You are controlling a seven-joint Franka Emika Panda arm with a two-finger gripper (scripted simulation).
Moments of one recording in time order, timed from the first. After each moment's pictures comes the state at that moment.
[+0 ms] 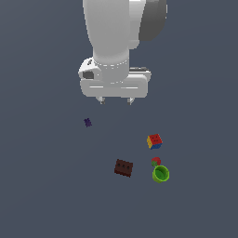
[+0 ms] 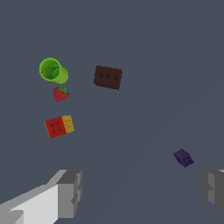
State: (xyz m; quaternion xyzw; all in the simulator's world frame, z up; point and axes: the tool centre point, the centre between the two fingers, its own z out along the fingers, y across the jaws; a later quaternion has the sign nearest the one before) arm -0.008 -0.011 0.311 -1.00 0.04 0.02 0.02
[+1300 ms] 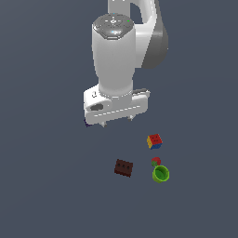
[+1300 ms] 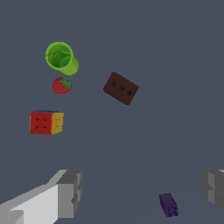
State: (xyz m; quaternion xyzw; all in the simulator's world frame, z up) arm 0.039 -0.006 0.260 -0.99 -0.13 0.02 0.01
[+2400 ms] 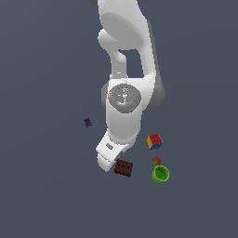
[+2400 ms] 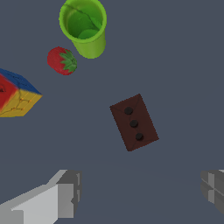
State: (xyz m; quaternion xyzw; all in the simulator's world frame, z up) arm 0.106 0.008 0.153 -0.90 -0.44 0.01 0.00
